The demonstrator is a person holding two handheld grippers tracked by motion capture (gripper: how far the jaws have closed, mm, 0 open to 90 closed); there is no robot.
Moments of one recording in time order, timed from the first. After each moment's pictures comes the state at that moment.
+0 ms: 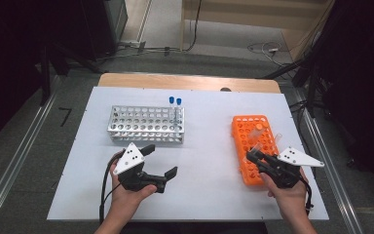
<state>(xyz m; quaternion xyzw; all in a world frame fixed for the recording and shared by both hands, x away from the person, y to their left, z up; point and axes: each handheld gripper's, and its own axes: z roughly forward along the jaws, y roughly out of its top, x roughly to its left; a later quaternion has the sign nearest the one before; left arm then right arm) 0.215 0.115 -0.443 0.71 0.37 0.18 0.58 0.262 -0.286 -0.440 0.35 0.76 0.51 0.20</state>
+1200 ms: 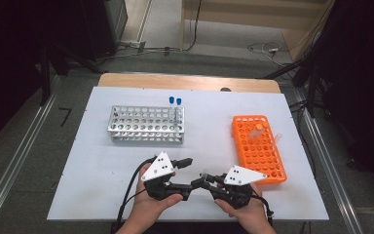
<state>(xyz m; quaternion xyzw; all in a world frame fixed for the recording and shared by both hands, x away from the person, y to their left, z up) 0.210 0.056 -0.444 0.75 0.28 0.10 0.60 0.224 -0.180 -0.467 0.22 0.83 0.51 0.09</state>
